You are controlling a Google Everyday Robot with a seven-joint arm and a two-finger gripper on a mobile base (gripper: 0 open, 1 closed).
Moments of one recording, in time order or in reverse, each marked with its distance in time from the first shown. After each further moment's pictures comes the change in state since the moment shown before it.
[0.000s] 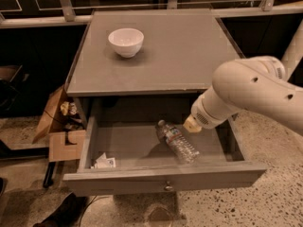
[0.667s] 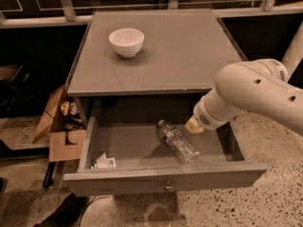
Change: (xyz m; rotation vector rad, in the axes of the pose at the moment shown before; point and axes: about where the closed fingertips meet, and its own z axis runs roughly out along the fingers) arm 0.004 0.000 0.006 -0.005 0.000 0.012
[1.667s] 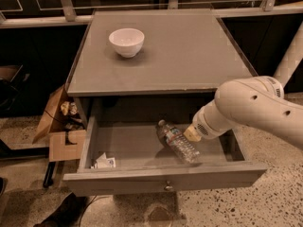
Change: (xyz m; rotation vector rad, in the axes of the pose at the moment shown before) arm 0.018 0.004 0.027 -0.002 -0.021 0.065
